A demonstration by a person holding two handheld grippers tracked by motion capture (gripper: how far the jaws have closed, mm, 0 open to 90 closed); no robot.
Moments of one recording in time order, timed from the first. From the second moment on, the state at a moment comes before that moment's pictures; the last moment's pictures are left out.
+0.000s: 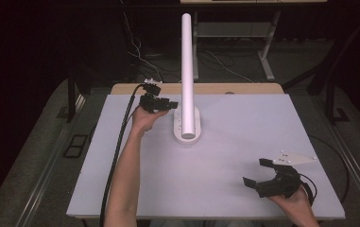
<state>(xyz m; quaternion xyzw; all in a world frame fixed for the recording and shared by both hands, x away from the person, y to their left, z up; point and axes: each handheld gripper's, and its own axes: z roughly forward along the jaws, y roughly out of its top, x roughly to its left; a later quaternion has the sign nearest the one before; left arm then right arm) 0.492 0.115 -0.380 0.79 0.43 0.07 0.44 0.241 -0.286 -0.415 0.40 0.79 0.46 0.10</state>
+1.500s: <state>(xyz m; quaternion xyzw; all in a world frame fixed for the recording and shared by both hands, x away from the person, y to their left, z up) 0.504 0.093 -0.420 0.79 0.45 0.05 0.42 0.241 -0.288 -0.415 0.39 0.79 0.46 0.10</state>
